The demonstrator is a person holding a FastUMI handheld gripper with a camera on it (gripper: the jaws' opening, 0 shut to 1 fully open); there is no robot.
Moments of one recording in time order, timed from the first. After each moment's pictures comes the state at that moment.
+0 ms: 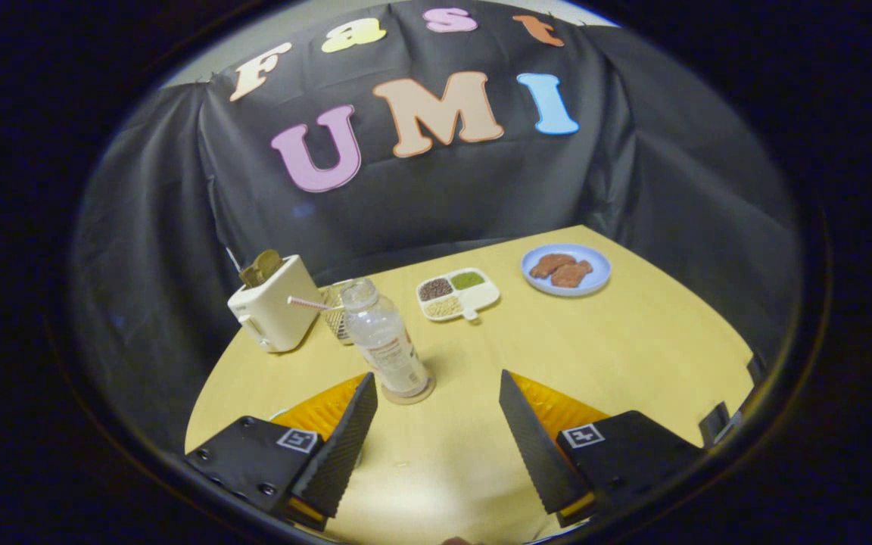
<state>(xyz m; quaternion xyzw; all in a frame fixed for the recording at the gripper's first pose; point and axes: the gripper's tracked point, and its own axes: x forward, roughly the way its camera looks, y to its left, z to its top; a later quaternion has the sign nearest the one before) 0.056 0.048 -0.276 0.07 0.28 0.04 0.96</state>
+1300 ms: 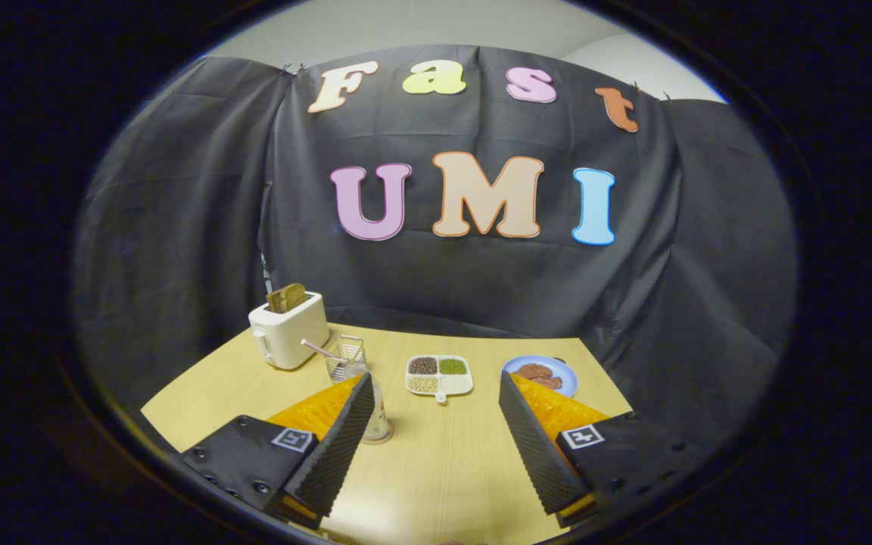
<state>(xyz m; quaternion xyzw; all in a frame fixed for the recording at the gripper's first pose) 0.079 0.014 -0.145 -0.05 0.18 0.12 0.97</state>
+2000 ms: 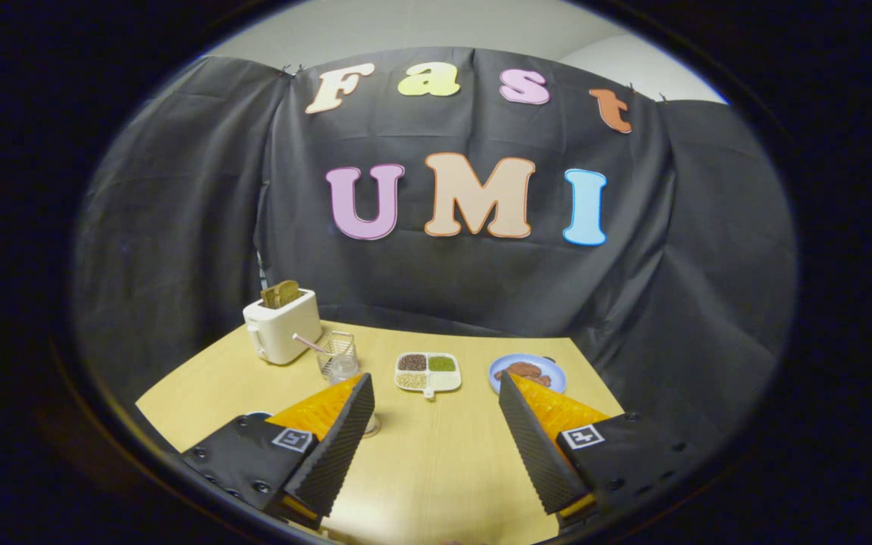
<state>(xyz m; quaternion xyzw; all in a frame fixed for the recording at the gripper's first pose) 0.072 -0.010 -0.144 -0.06 0.17 0.12 0.98</state>
